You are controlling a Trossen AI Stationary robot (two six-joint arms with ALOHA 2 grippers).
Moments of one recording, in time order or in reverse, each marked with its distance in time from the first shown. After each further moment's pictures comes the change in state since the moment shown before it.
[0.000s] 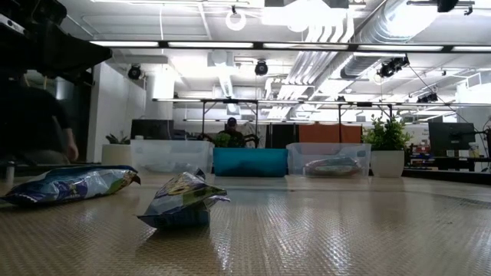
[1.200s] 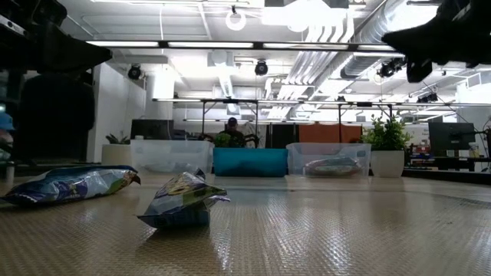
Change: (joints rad) left arm 0.000 0.000 0.000 -0.007 -0.001 -0.001; right arm -0.187 -0.127 -0.572 0.324 -0.316 0.141
